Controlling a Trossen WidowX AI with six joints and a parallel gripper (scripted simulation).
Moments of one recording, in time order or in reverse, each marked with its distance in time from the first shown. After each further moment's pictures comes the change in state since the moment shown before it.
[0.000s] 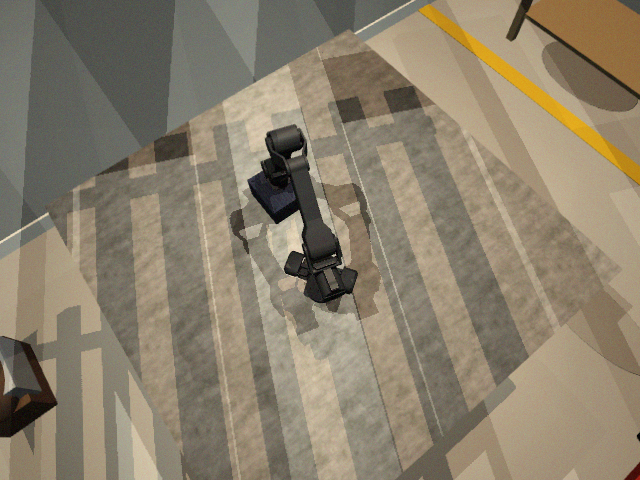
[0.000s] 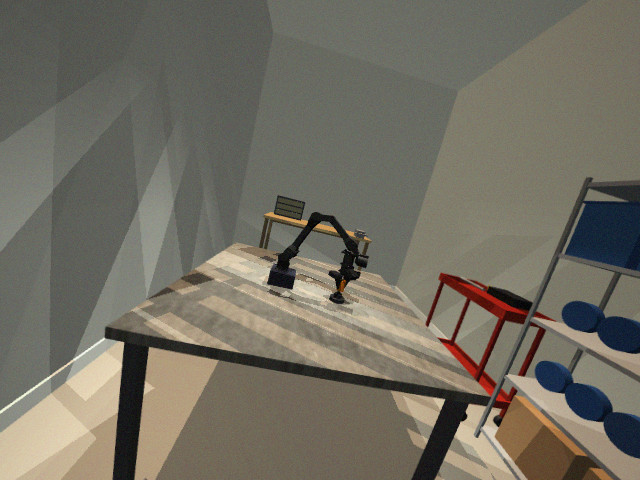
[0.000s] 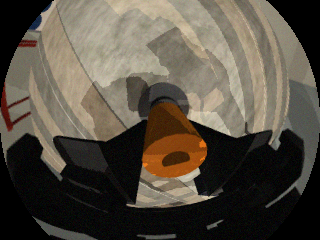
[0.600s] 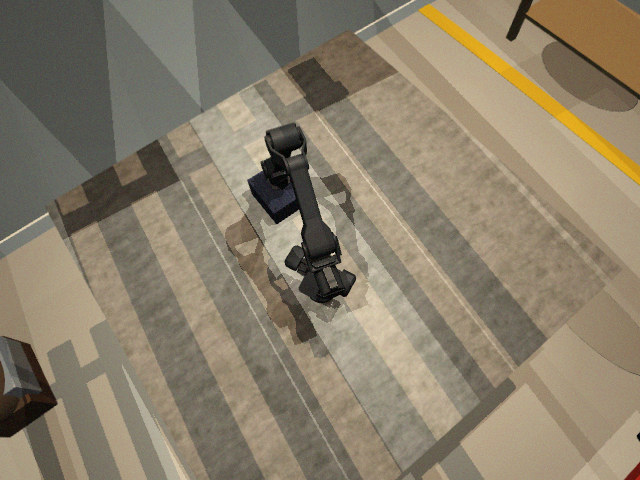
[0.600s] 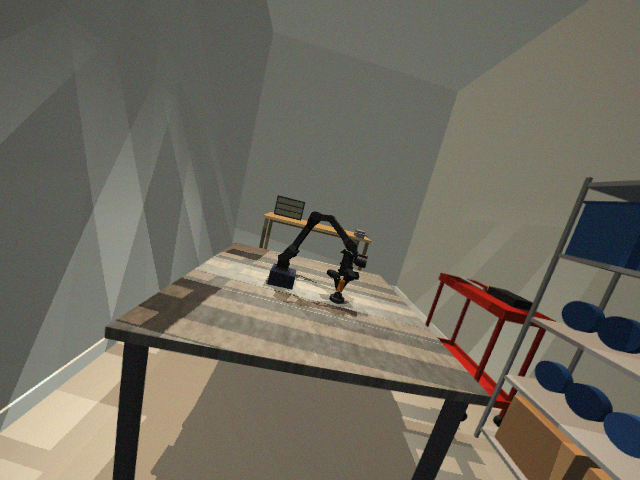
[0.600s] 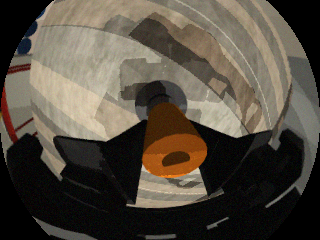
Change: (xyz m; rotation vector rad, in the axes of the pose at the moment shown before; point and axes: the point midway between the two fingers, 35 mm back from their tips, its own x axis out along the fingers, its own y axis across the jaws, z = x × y) arm 0.002 -0.004 -0.004 0.174 0.003 -0.003
